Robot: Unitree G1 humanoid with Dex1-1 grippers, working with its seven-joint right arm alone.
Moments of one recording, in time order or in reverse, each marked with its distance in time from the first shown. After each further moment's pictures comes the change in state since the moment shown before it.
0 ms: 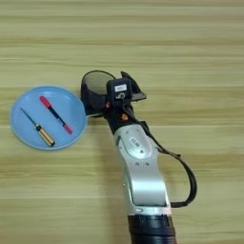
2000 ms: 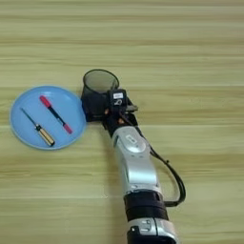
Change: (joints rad) arm -0.174 -0.016 -0.054 0.524 0.074 -0.148 0.067
